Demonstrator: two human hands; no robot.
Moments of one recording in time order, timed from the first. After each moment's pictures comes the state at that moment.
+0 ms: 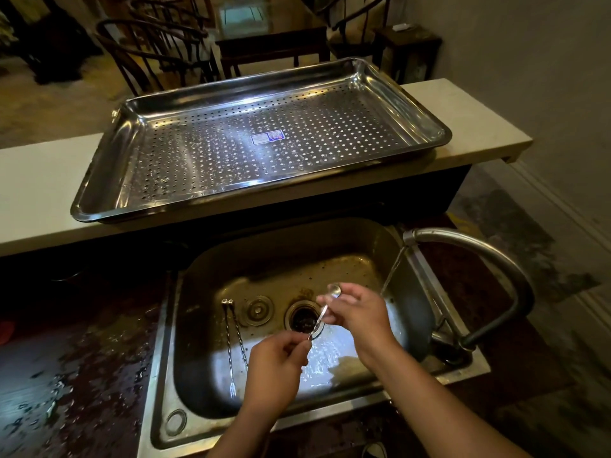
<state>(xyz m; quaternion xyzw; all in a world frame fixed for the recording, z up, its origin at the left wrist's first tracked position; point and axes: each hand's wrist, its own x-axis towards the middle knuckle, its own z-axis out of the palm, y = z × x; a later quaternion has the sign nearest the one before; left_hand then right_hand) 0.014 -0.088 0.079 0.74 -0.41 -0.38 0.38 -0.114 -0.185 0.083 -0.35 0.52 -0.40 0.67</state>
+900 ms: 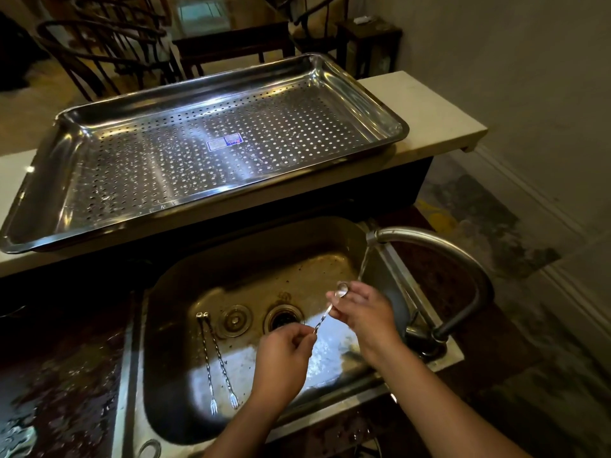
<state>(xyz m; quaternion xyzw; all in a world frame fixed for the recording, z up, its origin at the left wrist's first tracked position) -0.020 -0.126 0.076 0.72 -0.49 -0.38 0.32 -0.158 -0.199 0.075 -0.27 0.56 -0.44 0.65</state>
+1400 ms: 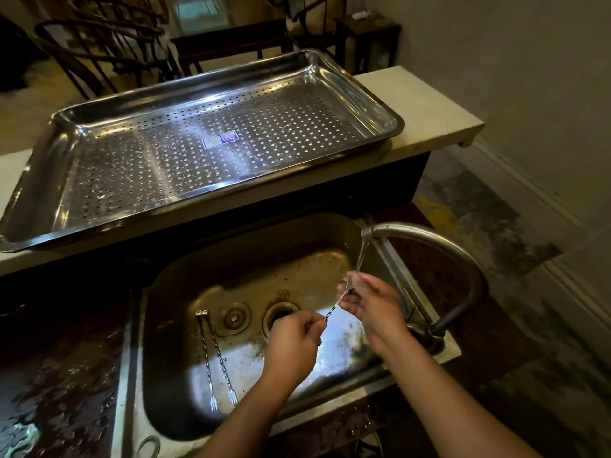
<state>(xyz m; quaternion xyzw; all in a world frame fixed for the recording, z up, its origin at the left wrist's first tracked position) -0.035 -0.146 0.076 0.71 -0.52 -0.38 0.28 -0.177 -0.213 0.064 -0.24 0.55 -0.46 0.65</state>
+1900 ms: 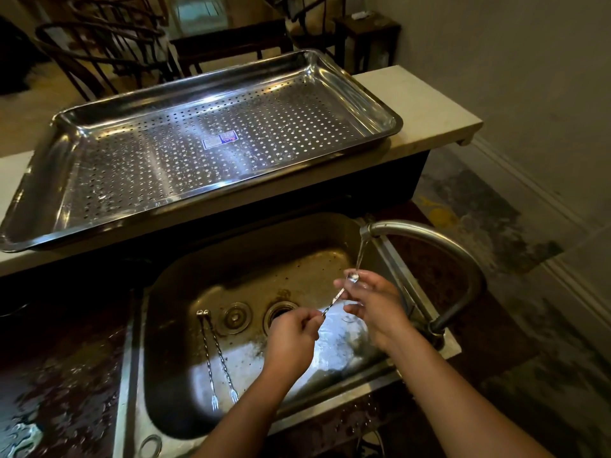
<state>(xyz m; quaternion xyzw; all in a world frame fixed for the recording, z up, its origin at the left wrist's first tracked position) -0.035 -0.149 0.071 0.72 -0.50 -0.38 0.29 -0.181 -0.215 0.069 -0.29 0.55 -0.42 0.66</state>
